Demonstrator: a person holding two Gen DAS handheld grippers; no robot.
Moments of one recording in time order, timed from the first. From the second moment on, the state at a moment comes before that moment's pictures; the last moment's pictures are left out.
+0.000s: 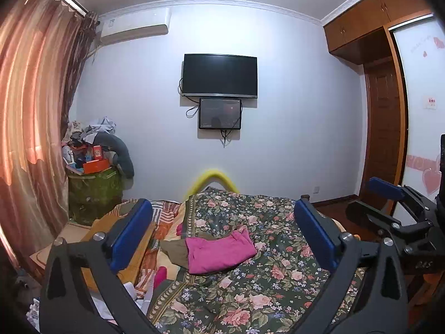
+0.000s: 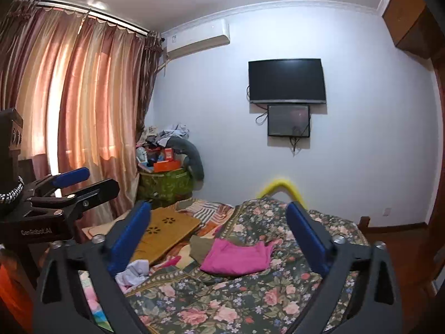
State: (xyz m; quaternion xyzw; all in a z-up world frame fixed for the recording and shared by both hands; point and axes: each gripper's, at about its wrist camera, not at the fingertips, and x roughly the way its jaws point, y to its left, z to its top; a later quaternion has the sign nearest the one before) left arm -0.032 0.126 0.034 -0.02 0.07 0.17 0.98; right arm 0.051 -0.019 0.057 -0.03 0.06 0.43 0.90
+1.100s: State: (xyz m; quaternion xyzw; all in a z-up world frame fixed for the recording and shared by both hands) left arm -0.020 0.122 0.015 -0.03 0.11 0.16 0.98; right arm 0.043 -0.030 0.052 -0.03 0.08 0.41 0.91
